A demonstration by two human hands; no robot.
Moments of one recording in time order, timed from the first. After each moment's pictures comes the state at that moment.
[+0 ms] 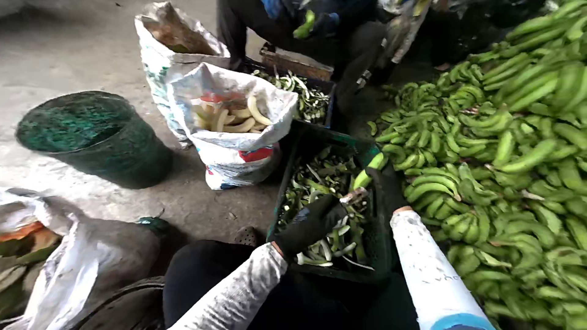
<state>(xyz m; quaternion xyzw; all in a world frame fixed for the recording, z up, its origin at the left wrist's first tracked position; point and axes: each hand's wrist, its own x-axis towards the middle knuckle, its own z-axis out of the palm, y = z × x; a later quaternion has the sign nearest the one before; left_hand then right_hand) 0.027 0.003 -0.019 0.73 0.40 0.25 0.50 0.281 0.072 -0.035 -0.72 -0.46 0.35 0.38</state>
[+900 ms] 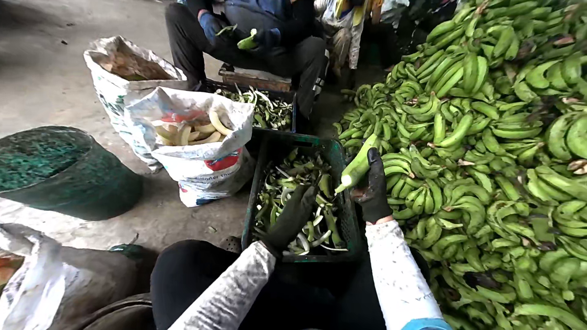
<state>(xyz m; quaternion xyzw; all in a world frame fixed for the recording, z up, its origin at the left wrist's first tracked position) 0.071 -0.032 0.001 0.61 0.40 0.33 0.59 0.263 -0.024 0.038 -0.46 -0.30 0.47 0.69</state>
